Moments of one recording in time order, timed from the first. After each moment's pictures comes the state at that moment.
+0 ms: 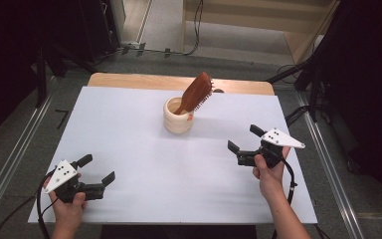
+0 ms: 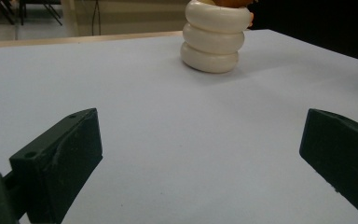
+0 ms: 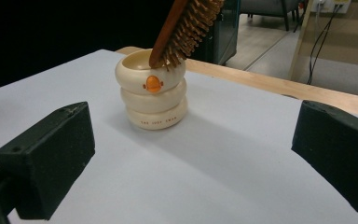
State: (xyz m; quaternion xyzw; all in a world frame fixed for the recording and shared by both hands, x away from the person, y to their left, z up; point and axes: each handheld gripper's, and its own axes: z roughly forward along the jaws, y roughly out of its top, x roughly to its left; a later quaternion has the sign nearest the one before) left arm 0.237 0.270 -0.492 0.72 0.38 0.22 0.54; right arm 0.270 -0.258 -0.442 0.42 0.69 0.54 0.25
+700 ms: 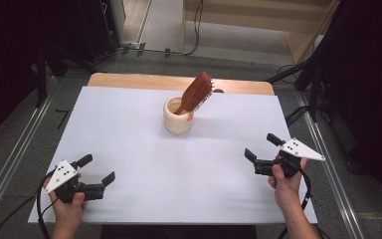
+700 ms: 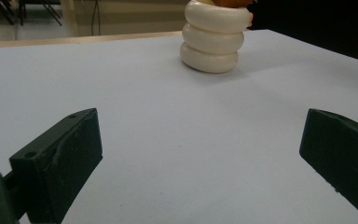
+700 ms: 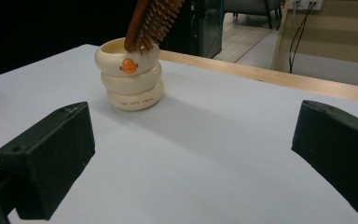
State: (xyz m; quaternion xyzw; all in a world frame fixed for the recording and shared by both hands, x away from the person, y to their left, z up) left arm 0.237 0.270 -0.492 0.72 0.37 0.22 0.54; right arm 0.243 -0.299 -0.452 0.44 0.68 0.53 0.26
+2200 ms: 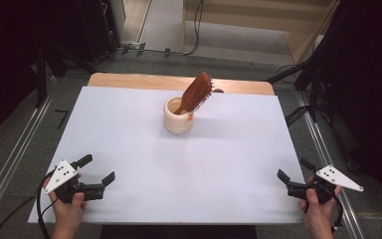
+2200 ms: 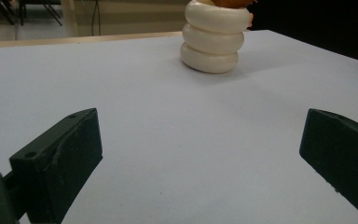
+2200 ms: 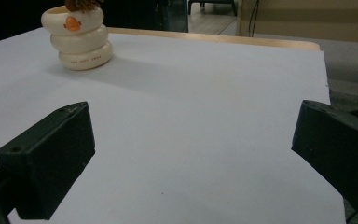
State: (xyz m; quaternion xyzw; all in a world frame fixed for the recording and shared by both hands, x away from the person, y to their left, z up) left arm 0.237 0.271 -0.492 0.72 0.37 0.22 0.54; right arm 0.184 -0.383 -0.494 0.49 0.65 0.50 0.28
